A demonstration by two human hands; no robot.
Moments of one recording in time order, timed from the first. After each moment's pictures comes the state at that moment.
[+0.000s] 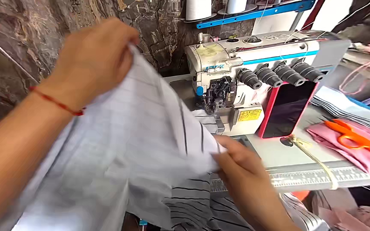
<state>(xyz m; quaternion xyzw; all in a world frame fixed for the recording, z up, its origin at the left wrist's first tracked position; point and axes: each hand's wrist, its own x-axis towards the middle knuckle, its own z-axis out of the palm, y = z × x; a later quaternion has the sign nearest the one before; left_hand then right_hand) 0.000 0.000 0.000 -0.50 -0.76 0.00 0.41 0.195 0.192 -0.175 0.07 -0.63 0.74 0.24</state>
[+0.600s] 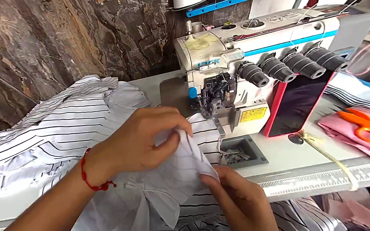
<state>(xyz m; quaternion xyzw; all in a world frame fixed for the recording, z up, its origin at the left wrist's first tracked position) 0.023 0.052 -0.097 -0.69 -0.65 -0.30 0.11 0.194 0.191 -0.220 0.06 -0.73 0.58 0.36</state>
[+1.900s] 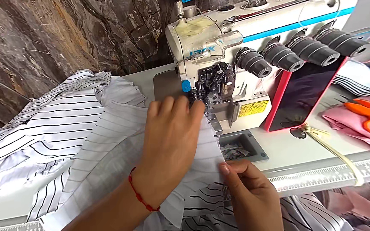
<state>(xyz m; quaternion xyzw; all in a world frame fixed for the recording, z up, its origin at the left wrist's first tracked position) 0.069 0.112 -0.140 -0.47 -0.81 -0.06 0.34 0.195 0.192 -0.243 -0.09 -0.52 0.76 0.38</state>
